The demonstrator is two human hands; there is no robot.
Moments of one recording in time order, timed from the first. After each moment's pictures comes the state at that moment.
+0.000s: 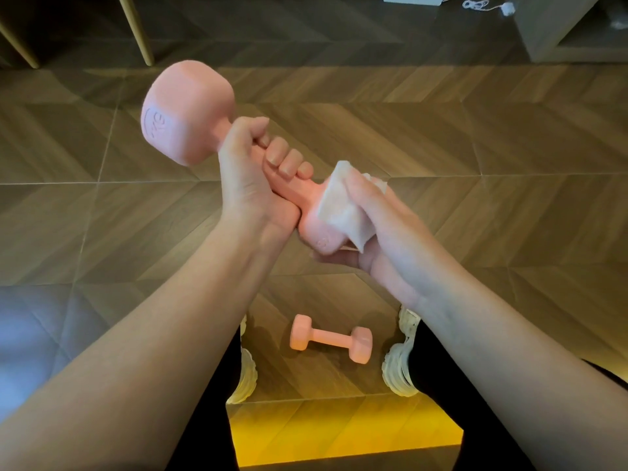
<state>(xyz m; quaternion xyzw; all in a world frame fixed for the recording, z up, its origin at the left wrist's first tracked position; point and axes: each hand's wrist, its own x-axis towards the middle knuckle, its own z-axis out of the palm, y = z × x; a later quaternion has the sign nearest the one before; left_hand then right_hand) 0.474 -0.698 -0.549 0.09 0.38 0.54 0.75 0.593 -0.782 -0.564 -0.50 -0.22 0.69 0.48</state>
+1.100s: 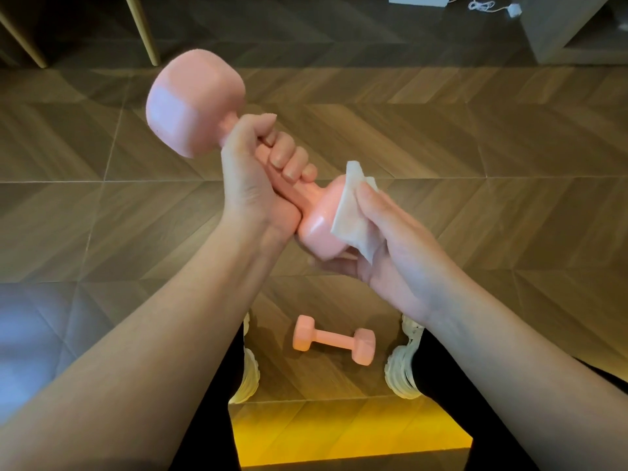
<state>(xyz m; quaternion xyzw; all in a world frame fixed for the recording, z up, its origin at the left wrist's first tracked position) 0.470 -0.699 -0.549 0.13 0.36 0.53 0.76 0.592 -0.788 -0.569 -0.45 -0.18 0.74 0.47</state>
